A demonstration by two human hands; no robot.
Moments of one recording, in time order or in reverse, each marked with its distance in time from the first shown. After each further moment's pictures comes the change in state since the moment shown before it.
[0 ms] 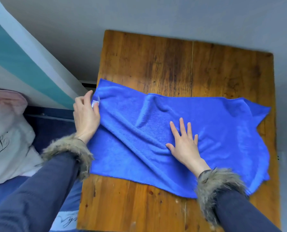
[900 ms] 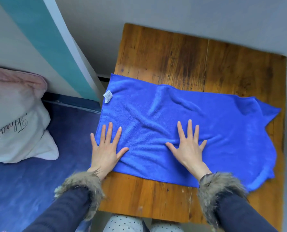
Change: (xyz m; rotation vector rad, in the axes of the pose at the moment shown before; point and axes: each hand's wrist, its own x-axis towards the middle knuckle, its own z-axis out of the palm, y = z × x) left_hand -0.141 -0.060 0.007 0.525 -0.448 0.230; right_hand -0.033 -0.023 0.020 0.007 0.060 0.061
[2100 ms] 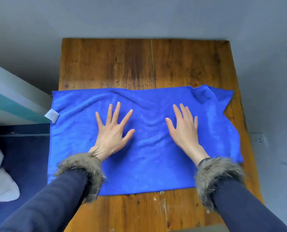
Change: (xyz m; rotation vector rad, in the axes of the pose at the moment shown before) left_hand 0.095 0.149 -0.045 -0.007 0.174 0.365; right_hand 0.047 0.107 -0.037 0.294 0.352 0.039
